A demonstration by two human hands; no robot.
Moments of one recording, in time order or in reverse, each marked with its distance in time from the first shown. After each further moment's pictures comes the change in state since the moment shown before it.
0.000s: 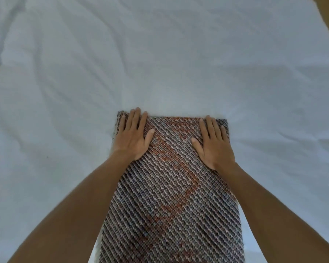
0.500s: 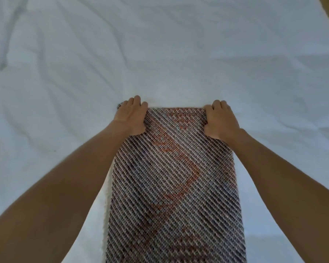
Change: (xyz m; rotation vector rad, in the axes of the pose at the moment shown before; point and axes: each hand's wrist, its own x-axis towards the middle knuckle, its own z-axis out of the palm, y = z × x) left_hand 0.018 -0.004 -0.064 0.136 -0.097 0.140; right_hand 0.025 0.001 -0.059 -0.072 -0.094 -0.014
